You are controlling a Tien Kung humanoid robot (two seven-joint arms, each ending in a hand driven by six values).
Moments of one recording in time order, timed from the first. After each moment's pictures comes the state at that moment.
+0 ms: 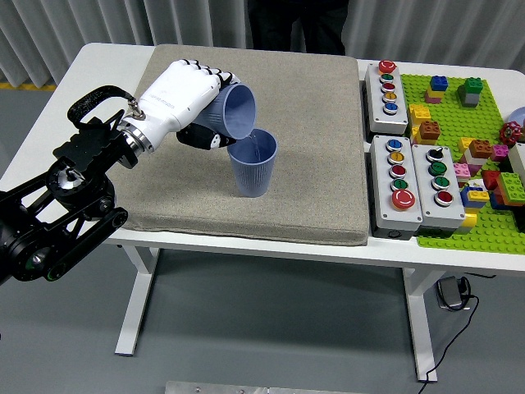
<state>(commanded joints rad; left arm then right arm) -0.65 0.40 -0.85 -1.37 2.26 0.09 0.07 0.21 -0.10 1.89 0.18 -1.50 -0.14 -0.23</state>
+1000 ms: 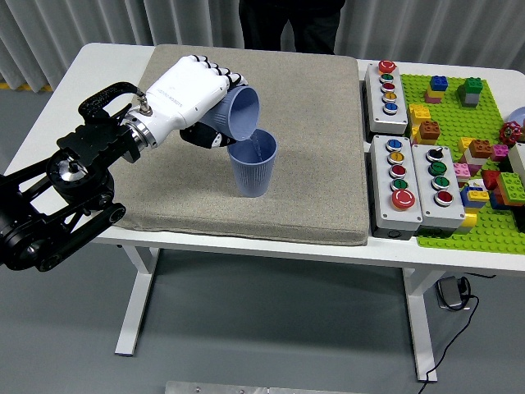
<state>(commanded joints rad) -0.74 0.46 -0.73 -1.37 2.27 0.09 0.10 0.21 -0.10 1.89 0.18 -1.50 -0.14 -0.23</state>
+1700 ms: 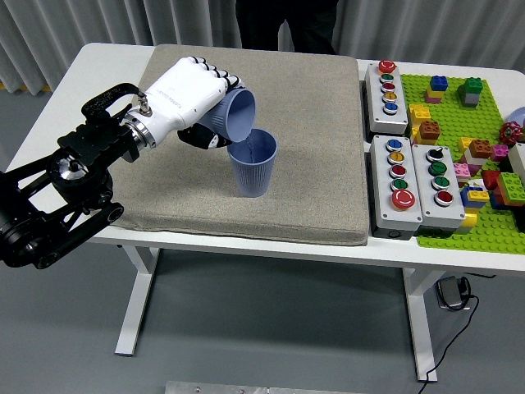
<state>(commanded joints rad) -0.76 0.47 -0.69 -1.35 2.27 0.10 0.11 0.21 -0.10 1.88 0.18 -1.49 -0.14 -0.23</state>
